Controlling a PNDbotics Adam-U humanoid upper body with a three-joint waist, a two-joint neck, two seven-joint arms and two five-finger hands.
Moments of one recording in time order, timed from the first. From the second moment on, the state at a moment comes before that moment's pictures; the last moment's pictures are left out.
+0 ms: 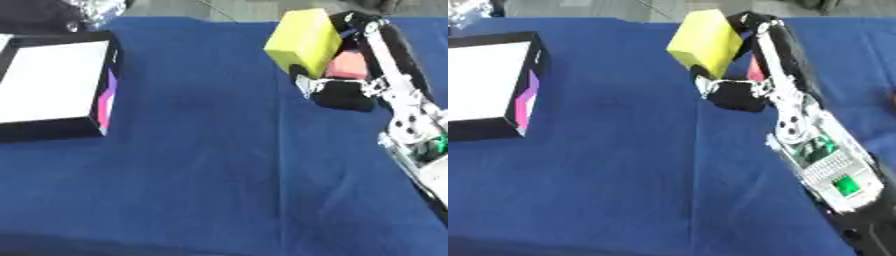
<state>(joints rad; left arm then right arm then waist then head) -0.90 0.89 -0.36 -1.99 -0.16 0.37 -0.39 -0.64 -0.49 0.47 -1.98 0.27 0.63 -0.28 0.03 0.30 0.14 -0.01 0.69</state>
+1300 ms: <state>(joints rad) -1.05 0.73 -0.63 -1.99 -0.63 0.50 -0.69 -0.66 -0.44 0.56 -1.98 0.41 0.59 -0.25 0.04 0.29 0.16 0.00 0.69</state>
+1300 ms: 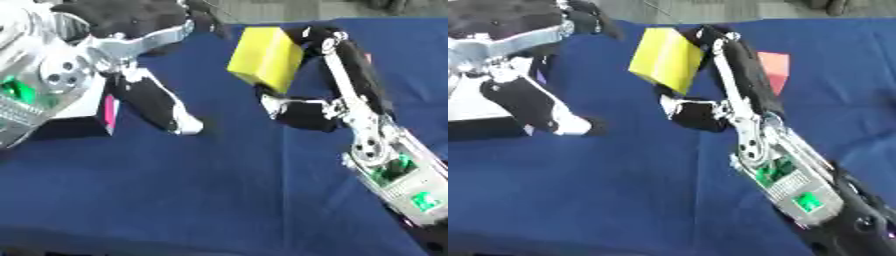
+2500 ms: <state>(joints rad) -1.08 0.68 -0.66 -1.99 -0.57 0.58 -0.54 -0.66 -0.43 0.59 -1.98 0.43 0.52 -0.20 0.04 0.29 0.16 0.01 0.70</state>
